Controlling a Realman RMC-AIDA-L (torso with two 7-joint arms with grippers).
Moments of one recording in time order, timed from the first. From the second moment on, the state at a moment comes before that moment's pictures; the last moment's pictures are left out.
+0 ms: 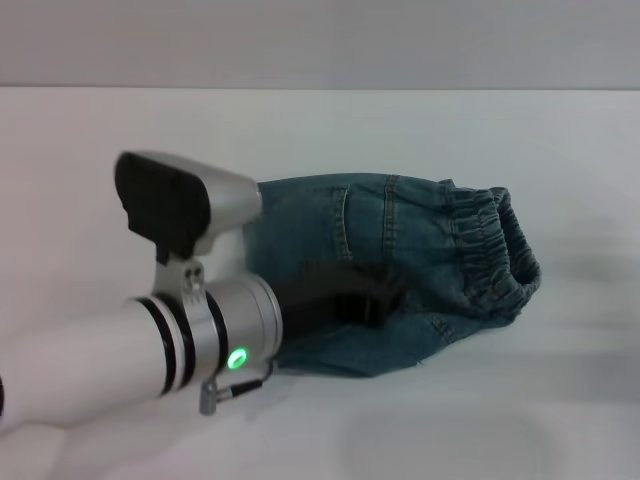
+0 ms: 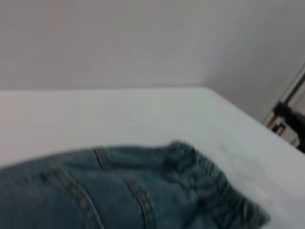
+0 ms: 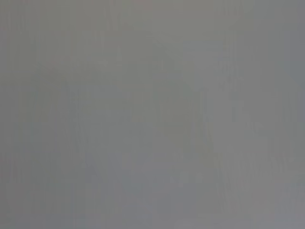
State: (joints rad) left arm -0.10 -2.06 -1.10 -1.46 1.95 -0.52 0.62; right arm 0.22 2.07 1.26 0.29 -2.69 -1.17 0.28
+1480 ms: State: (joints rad) left arm -0.25 -2.06 -1.08 -1.13 1.90 -0.44 0.64; right arm 0.22 2.07 1.26 0.29 -2.69 -1.17 0.29
